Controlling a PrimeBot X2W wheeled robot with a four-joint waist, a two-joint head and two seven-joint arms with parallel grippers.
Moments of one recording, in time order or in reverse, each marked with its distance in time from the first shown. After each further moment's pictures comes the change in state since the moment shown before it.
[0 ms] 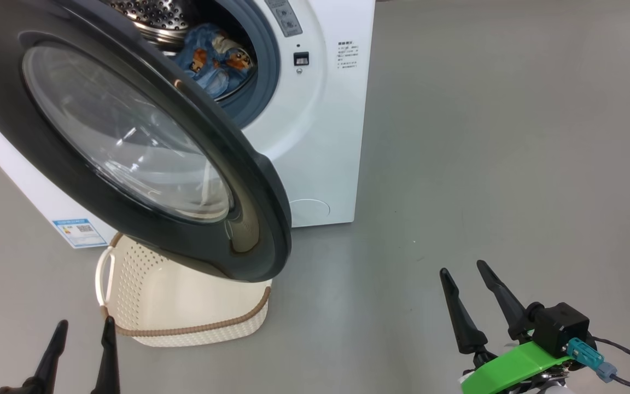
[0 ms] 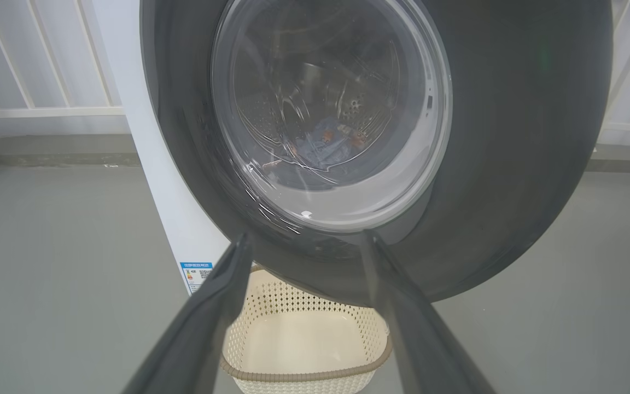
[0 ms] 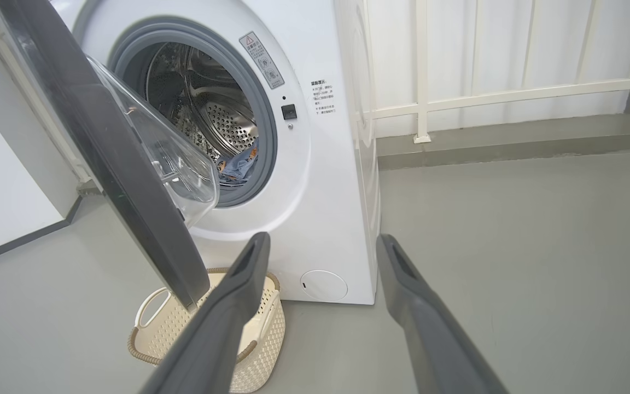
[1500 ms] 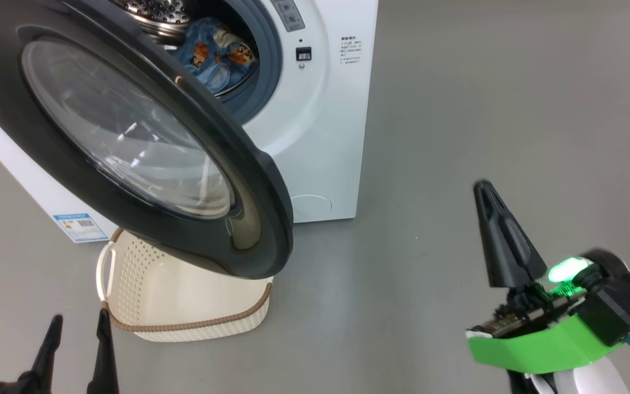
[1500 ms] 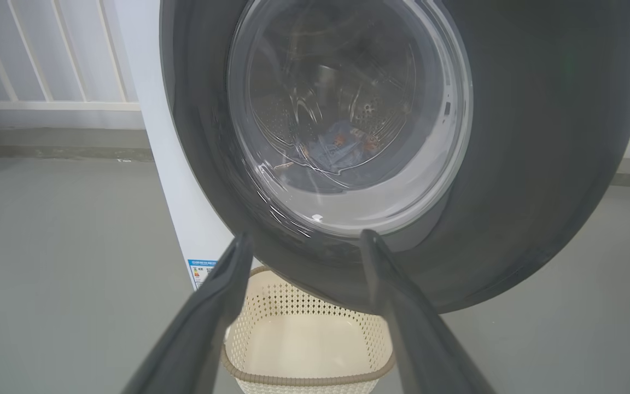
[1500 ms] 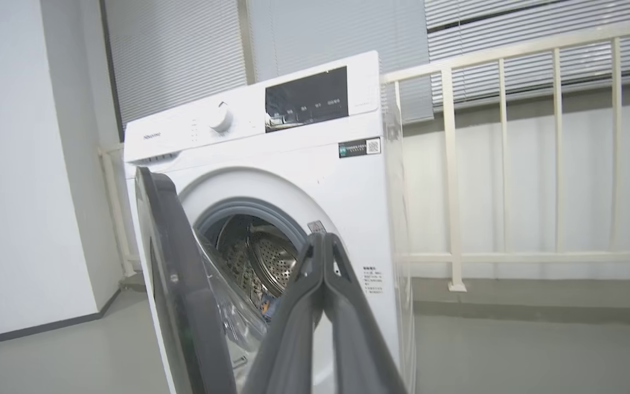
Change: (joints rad) left arm -0.020 -0.029 0.029 0.007 0.002 0.000 0.000; right arm -0.034 0.000 0.030 -0.405 0.007 0.000 0.000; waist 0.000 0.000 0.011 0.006
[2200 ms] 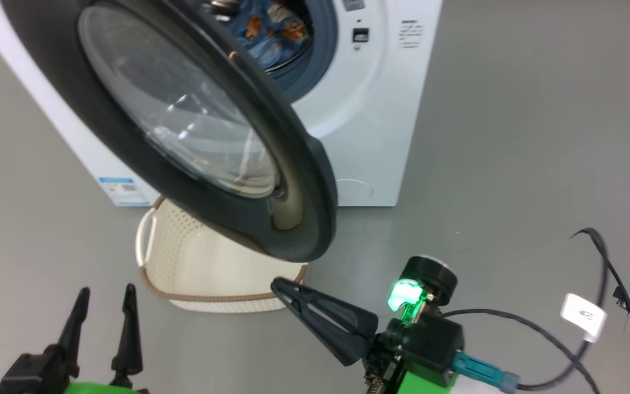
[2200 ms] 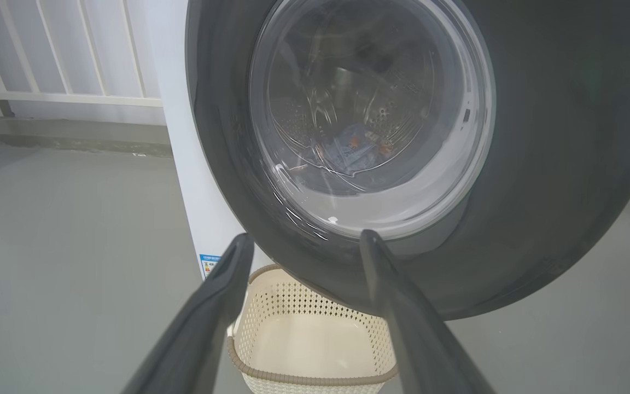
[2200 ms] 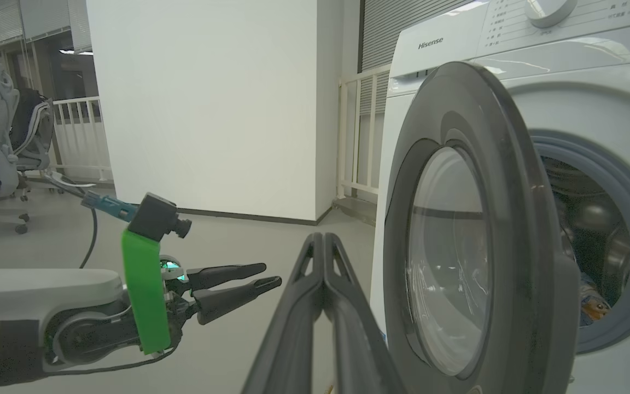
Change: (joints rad) left arm -0.074 -0.003 -0.077 0.016 -0.025 0.000 0.000; right arm -0.238 -0.157 0.616 0.110 0.070 0.000 0.000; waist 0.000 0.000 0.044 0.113
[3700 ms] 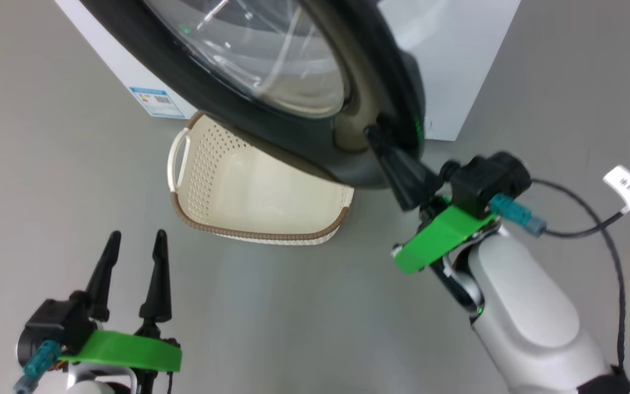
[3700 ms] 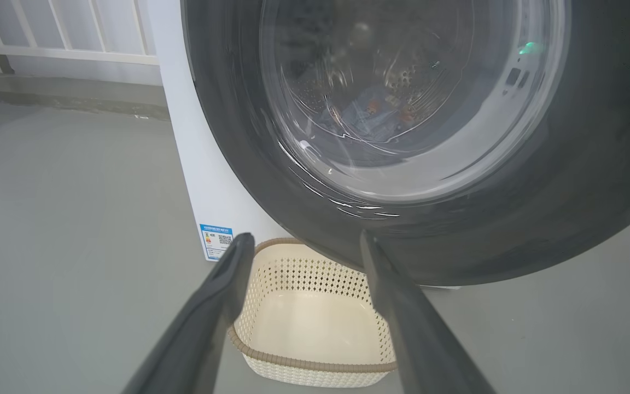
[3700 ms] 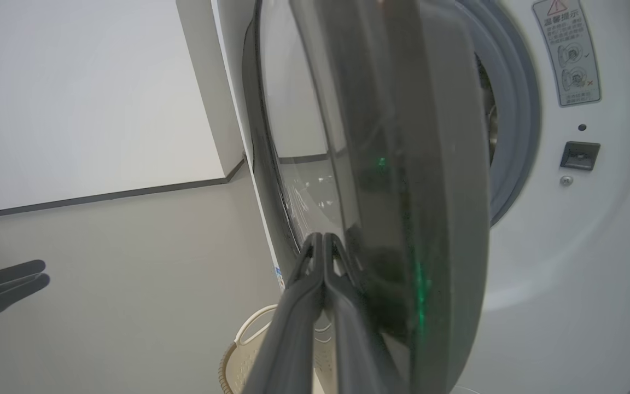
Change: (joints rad) left arm -0.154 -0.007 -0.109 0.023 -0.059 -0.001 0.000; right arm -0.261 0.123 -0.370 0.454 -0.093 0.001 0.000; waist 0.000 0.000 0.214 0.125
